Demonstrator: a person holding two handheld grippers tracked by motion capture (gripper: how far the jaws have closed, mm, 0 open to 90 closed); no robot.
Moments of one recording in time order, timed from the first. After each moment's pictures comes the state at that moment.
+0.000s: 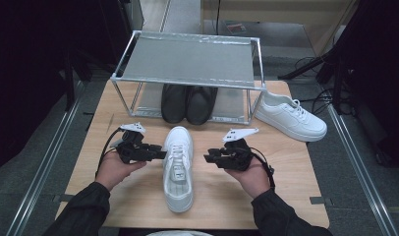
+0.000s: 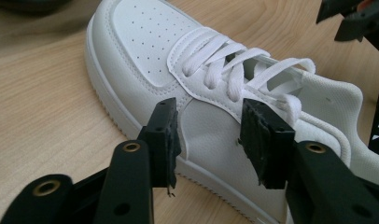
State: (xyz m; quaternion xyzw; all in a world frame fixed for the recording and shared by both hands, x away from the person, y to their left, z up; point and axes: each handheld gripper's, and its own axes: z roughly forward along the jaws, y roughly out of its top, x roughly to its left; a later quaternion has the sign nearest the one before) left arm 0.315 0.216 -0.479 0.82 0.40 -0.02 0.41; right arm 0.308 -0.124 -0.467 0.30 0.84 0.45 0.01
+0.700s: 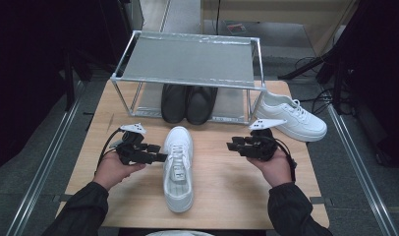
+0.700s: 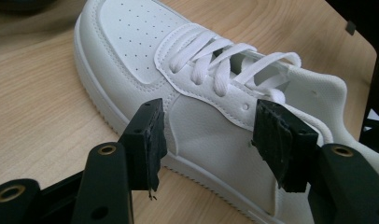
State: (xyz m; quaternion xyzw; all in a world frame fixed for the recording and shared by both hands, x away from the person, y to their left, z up) left arm 0.312 0.216 -0.476 0.83 0.39 -0.04 0.41; right arm 0.332 -0.185 -0.453 0.35 0.82 0.45 0.04
